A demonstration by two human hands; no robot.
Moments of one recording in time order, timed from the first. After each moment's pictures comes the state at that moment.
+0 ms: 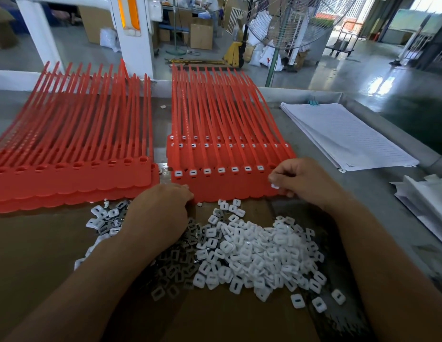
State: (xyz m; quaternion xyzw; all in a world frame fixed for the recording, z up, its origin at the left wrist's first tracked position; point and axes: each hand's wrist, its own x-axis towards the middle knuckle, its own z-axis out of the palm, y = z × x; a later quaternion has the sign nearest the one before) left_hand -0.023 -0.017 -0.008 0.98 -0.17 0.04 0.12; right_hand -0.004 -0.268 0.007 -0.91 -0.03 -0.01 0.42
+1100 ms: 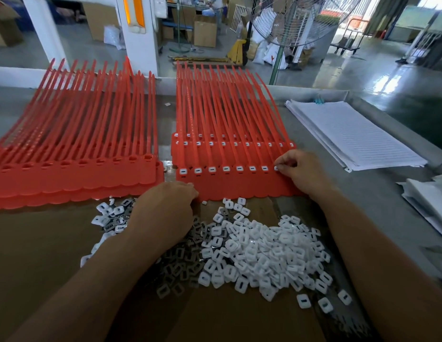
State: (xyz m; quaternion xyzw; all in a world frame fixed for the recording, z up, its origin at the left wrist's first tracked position) left_hand -0.020 -0.017 -0.008 0.98 -0.16 0.03 0.11; right_hand 0.041 -0.278 -0.021 -0.92 0.02 -0.13 0.36
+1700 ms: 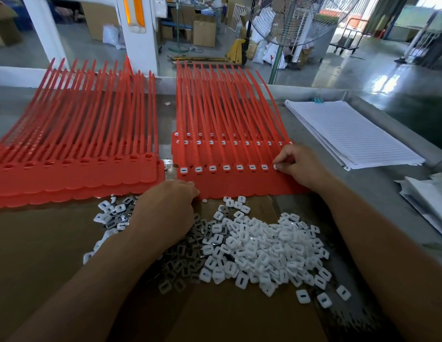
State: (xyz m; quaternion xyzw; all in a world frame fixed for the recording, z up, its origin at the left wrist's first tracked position) left_hand -0.023 -0.017 -0.008 0.98 -0.17 0.04 0.12; right_hand 0.046 -0.282 -0.014 -0.94 -0.02 -0.08 0.34
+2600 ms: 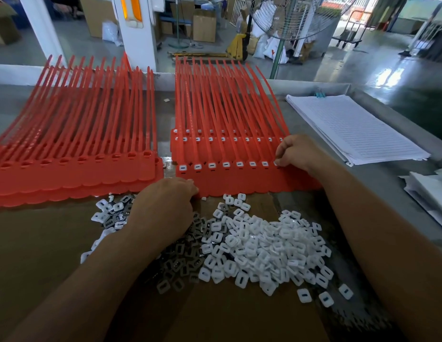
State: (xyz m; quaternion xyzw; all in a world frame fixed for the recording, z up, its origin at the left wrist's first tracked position) left_hand -0.023 -0.017 -0.009 0.98 -0.17 0.05 0.12; right_hand 0.061 -0.271 0.003 -0.94 0.11 0.00 0.33
